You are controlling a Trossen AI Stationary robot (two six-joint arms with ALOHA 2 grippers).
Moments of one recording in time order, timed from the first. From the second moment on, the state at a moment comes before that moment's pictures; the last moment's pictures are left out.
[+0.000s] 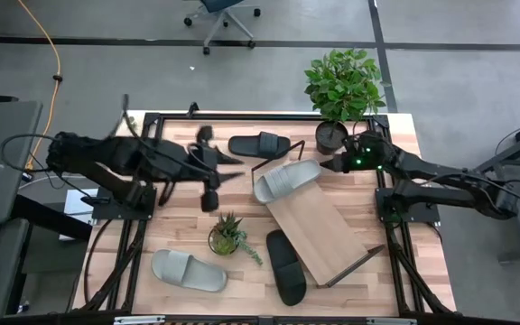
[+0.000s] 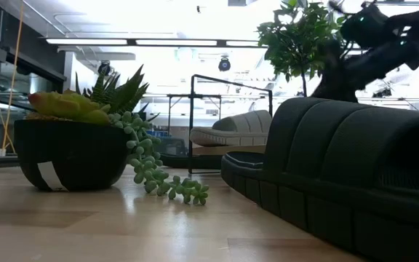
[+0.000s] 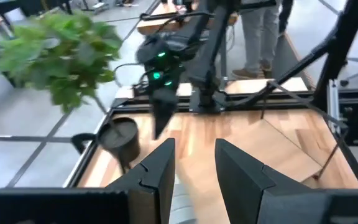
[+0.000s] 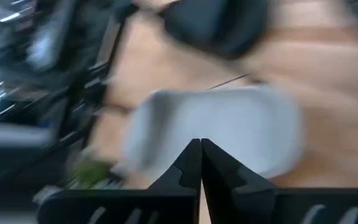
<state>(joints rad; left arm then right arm) -0.14 1.30 1.57 -0.66 -0.44 0.00 -0.54 0.80 0.37 -0.08 -0.37 0.90</state>
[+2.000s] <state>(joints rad) -0.79 1.45 1.44 -1.38 -0.22 -1.32 -0.36 0.71 0.37 0.09 -0.71 0.92</state>
